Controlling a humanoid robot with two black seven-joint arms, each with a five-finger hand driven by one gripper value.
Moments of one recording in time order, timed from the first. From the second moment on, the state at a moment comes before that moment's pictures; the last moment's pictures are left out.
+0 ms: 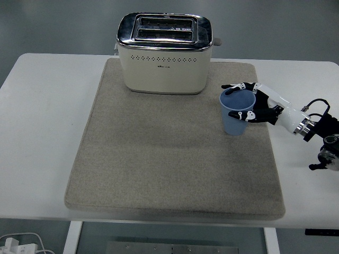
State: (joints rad) left arm -0.02 0.00 -0.13 -0.09 -0.05 -0.11 -0.04; right arm 0.74 -0.42 0.50 0.84 -0.73 0.40 0.61
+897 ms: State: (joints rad) left arm -0.02 0.00 -0.13 -0.09 -0.05 -0.11 -0.04; right arm 0.77 -0.21 0.50 0.84 -0.67 0.36 0.61
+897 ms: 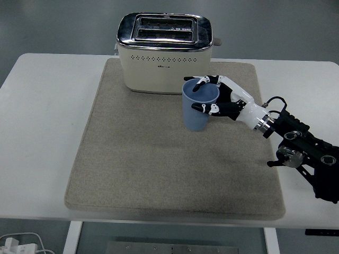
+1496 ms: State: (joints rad) left arm -0.02 0.00 -0.13 -0.09 -0.05 -0.10 -0.04; right arm 0.85 -0.07 0.47 0.83 -0.78 0.19 0.61
